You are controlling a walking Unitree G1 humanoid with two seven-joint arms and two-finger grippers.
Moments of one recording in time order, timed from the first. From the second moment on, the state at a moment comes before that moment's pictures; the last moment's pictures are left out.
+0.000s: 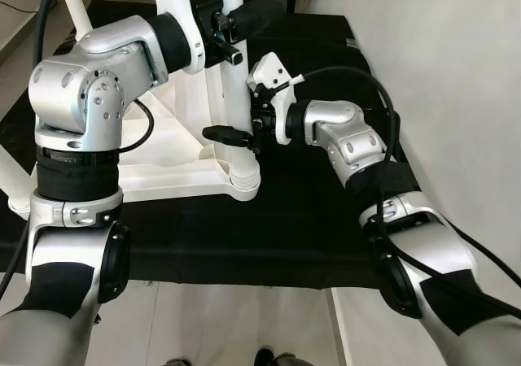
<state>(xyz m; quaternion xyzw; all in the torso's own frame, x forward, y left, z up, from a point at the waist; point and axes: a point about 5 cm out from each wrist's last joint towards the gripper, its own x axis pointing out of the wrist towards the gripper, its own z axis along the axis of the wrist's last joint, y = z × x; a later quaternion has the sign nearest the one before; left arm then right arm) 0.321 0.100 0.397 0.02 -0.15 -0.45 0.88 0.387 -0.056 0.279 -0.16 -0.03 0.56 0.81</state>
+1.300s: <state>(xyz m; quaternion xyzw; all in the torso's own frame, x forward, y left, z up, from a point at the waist) 0.327 0.084 0.395 0.01 -0.13 -0.47 0.87 0.355 -0.035 0.219 -0.06 -0.05 0.27 0.96</state>
